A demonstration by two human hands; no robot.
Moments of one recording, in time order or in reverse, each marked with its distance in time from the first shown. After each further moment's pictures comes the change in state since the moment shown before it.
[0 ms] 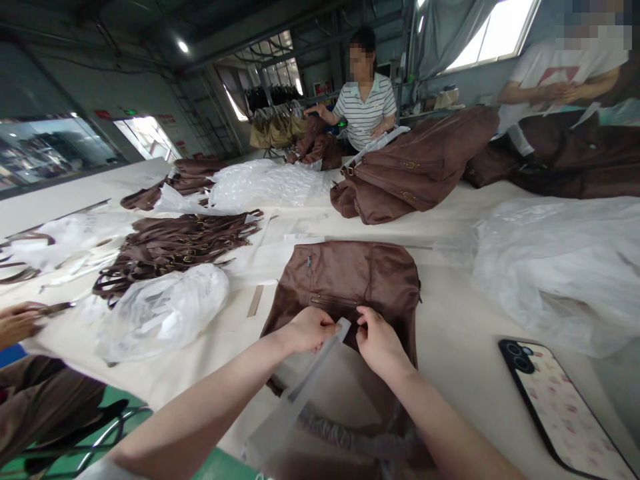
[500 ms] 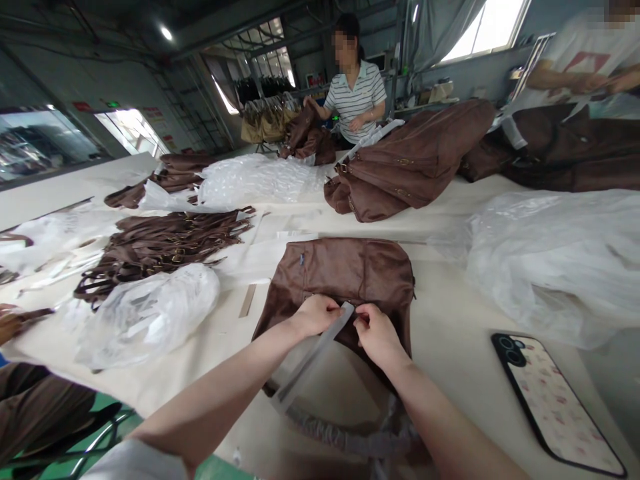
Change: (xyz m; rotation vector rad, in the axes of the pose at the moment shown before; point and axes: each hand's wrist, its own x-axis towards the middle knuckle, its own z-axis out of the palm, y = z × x) left_hand 0.041 0.007 0.005 0.110 0.138 0.090; right_hand 0.011 0.009 -0.003 0.203 -0.016 0.195
